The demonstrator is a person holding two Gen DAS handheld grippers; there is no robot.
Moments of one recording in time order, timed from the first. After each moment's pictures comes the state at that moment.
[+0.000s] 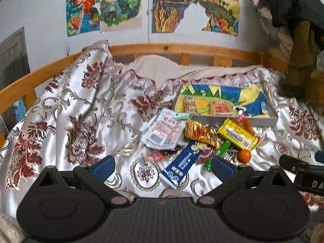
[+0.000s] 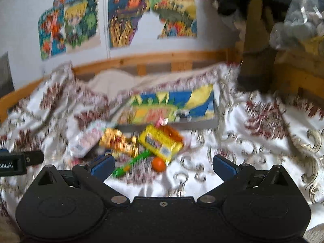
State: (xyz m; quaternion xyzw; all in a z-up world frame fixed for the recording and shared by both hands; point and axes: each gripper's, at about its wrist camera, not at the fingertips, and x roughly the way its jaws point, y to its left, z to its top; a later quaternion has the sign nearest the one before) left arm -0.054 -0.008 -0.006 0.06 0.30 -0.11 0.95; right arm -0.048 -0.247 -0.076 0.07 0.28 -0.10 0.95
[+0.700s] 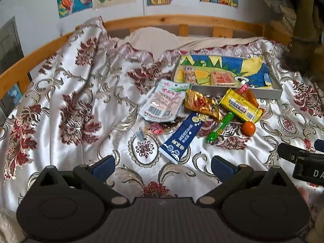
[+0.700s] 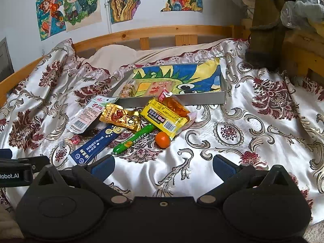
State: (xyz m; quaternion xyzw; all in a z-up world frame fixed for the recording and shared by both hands) left arm -0.050 -0.001 -0.028 0.08 0.37 -0.11 0.92; right arm -0.035 -0.250 -0.089 0.09 0.33 -0.09 0.94
